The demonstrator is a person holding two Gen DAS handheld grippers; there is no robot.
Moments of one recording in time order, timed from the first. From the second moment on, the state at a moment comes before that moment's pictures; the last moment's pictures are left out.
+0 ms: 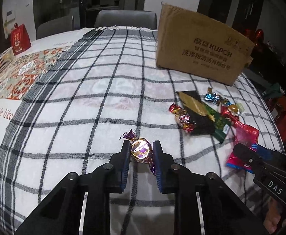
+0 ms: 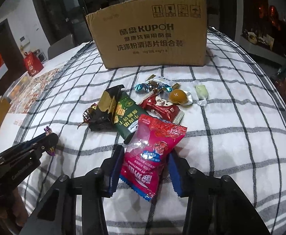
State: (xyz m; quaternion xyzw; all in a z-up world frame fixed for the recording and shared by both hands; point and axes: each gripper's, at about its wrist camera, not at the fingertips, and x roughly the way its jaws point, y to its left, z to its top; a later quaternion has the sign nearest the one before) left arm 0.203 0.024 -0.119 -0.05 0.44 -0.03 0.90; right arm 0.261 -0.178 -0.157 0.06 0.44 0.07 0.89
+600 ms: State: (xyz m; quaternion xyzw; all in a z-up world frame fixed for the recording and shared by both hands) left arm 0.180 -0.002 -0.064 -0.03 0.39 -0.07 0.92; right arm 0.239 -0.190 -0.107 0.07 0.39 0.10 0.91
